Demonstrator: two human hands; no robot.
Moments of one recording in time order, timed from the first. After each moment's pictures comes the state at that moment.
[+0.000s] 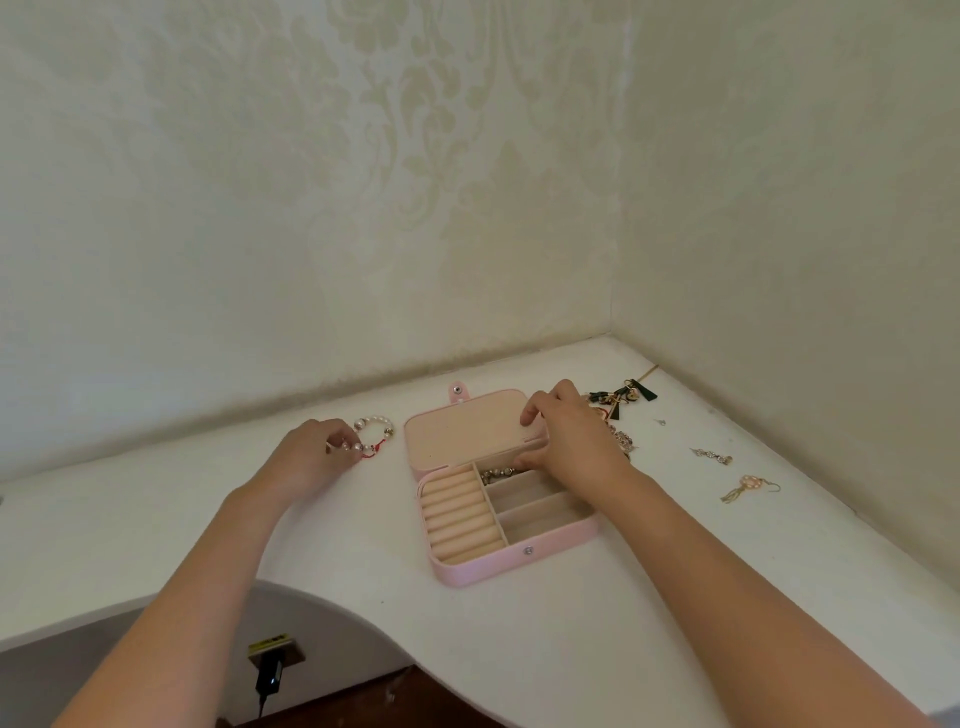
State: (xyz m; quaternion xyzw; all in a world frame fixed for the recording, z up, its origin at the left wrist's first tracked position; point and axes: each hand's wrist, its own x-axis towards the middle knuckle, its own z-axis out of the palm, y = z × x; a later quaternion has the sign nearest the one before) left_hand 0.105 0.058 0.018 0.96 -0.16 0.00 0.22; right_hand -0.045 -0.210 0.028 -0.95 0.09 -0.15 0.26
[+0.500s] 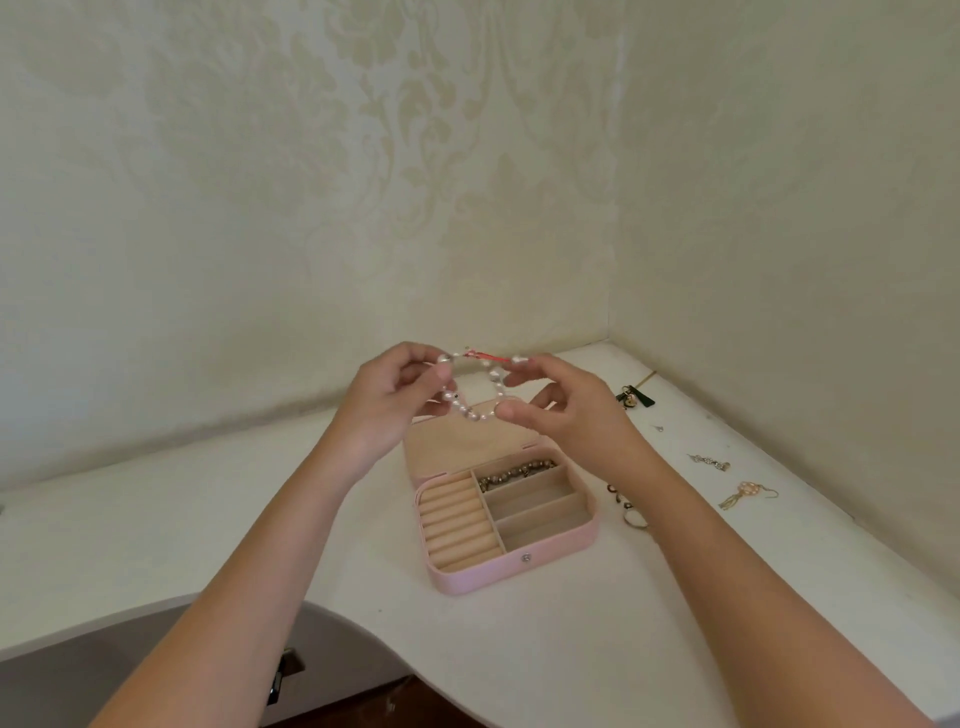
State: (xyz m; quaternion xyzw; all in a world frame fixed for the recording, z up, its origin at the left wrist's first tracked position) left_hand 0.014 -0.027 0.101 0.72 -0.30 -0.04 0.63; right_hand -0.066 -0.209 0.067 -0.80 -0.03 -0.21 0.56
